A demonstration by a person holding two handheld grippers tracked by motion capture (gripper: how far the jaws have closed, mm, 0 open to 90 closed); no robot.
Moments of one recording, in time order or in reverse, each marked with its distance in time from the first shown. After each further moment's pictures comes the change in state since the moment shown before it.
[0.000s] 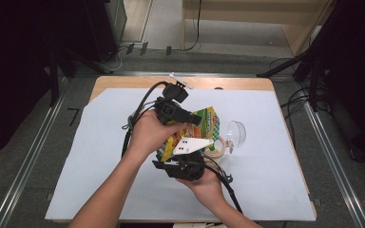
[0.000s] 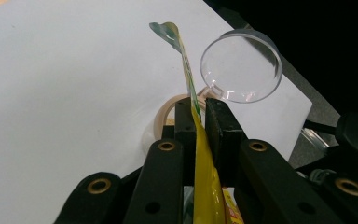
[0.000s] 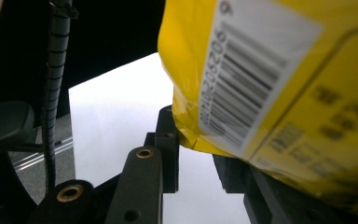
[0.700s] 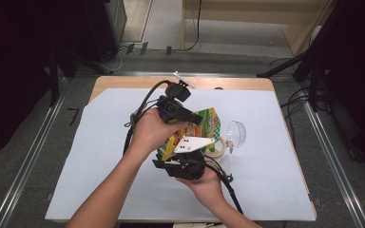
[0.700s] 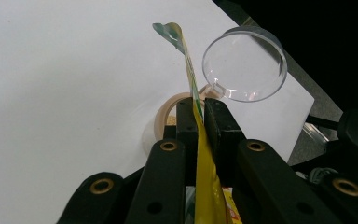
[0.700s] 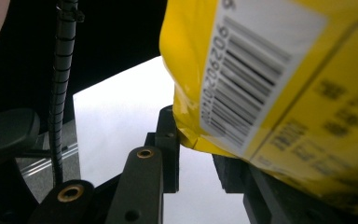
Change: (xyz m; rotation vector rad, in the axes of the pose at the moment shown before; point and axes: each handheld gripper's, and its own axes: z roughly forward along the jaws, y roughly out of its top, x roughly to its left) left arm 0.001 0.006 0.006 0.035 -0.006 -0.004; right arm -0.002 0.000 -0.001 -0.009 0.010 0.038
